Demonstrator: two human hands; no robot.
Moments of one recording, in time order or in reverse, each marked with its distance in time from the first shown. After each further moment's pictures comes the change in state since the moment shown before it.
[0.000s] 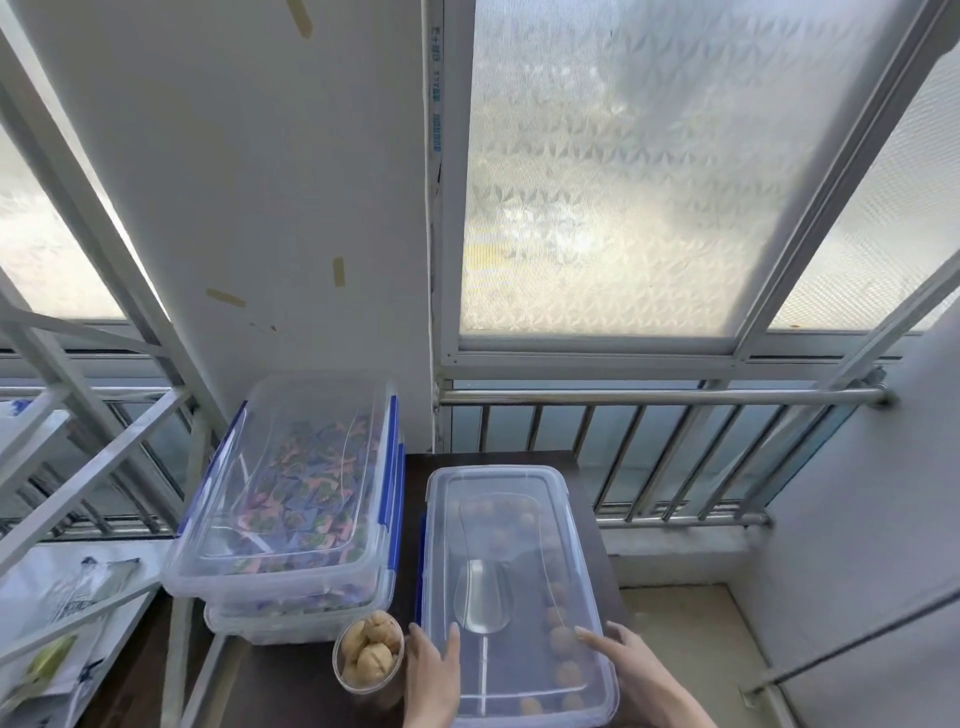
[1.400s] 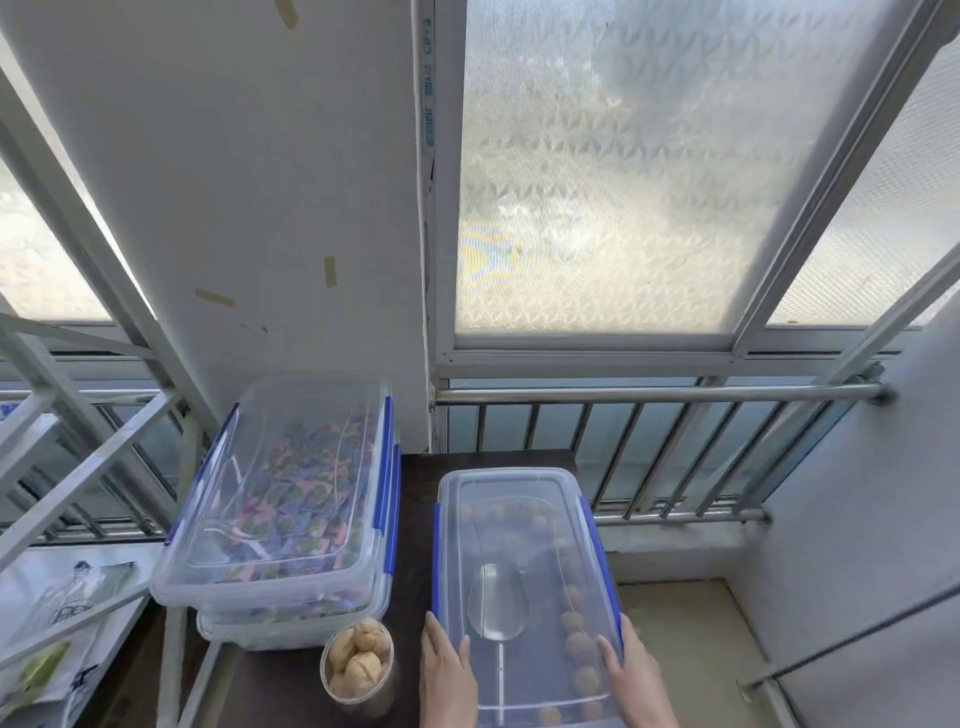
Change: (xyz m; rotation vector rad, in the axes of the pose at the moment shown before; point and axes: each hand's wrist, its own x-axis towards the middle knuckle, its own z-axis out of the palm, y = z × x) left_hand -0.011 0.006 0.021 0.133 0.123 0.191; right_hand -0.027 -0.001 0.011 -0.476 0.339 -0.338
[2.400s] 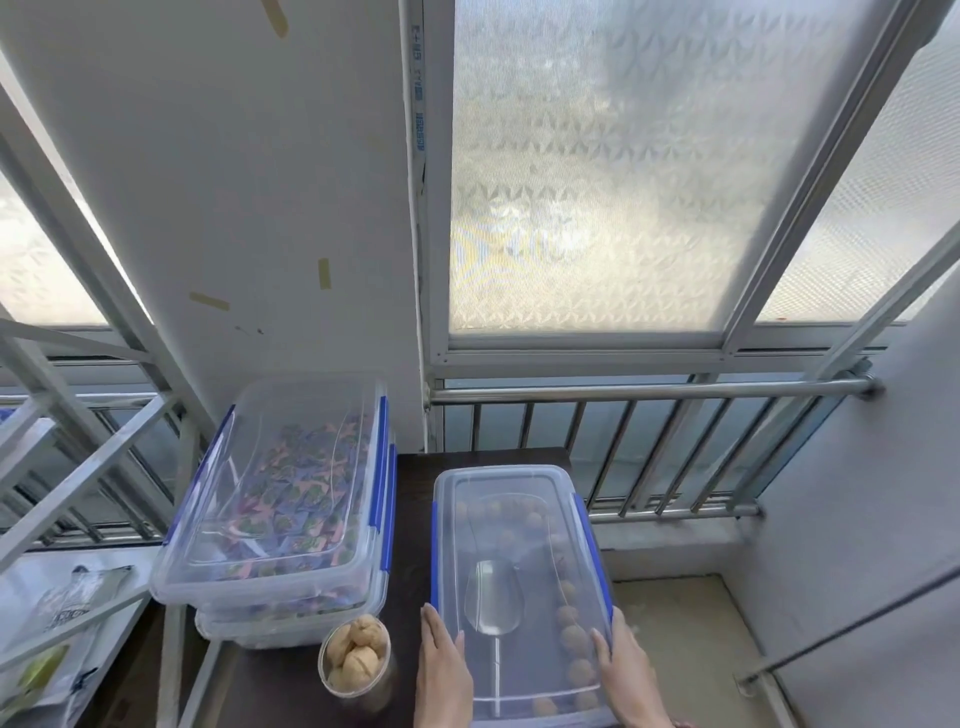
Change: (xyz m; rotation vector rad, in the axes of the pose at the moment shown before) left_hand 0.007 -0.005 0.001 0.205 -0.101 0.128; right_hand -0.001 0.005 0.006 -0.066 -0.045 0.058
